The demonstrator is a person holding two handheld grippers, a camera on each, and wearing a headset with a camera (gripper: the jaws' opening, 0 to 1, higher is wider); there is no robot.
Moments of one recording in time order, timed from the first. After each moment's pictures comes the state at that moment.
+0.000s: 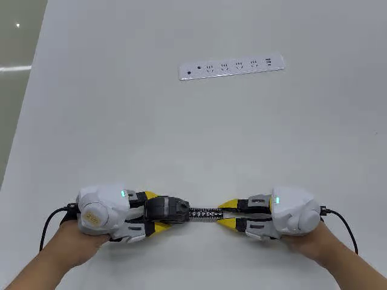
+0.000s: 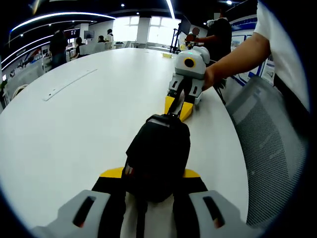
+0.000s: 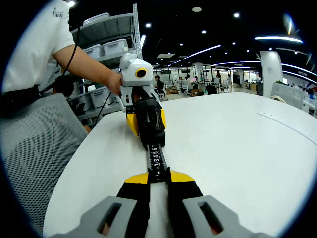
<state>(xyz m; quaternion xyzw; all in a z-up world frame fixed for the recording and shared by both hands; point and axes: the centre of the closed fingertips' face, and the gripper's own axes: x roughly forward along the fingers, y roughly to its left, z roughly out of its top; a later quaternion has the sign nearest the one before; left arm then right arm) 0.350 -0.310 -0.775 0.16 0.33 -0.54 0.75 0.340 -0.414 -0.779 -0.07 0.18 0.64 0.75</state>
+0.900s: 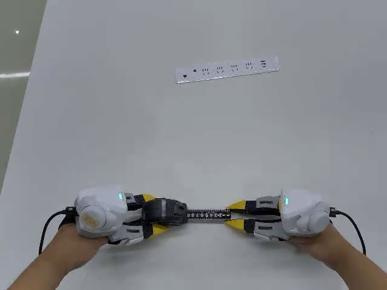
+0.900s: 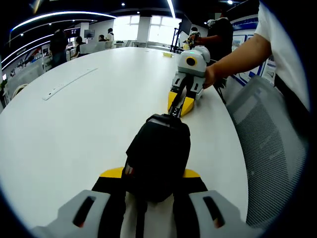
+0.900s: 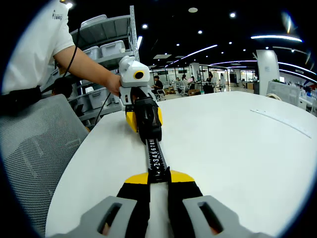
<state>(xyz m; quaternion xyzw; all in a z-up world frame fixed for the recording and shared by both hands) 0.351 -0.310 -0.776 0.16 0.33 -0.54 0.75 0.340 -0.438 -0.778 -0.07 0.18 0.63 0.75</state>
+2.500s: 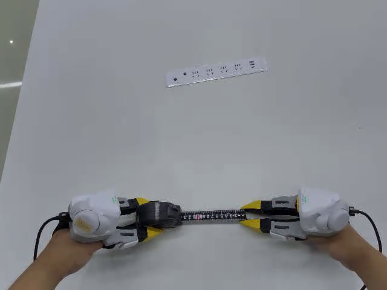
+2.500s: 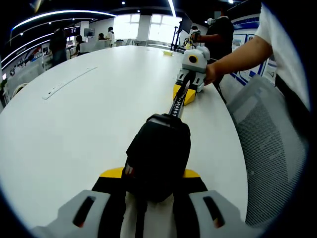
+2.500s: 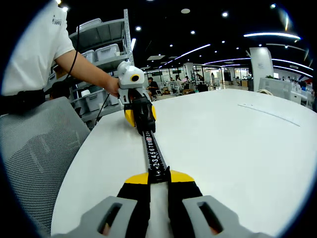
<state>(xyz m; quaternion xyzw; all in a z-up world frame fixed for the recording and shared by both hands) 0.350 -0.311 -0.776 0.17 0.34 -0.54 0.75 0.338 -0.483 -0.776 -0.05 0.19 0.61 0.77</state>
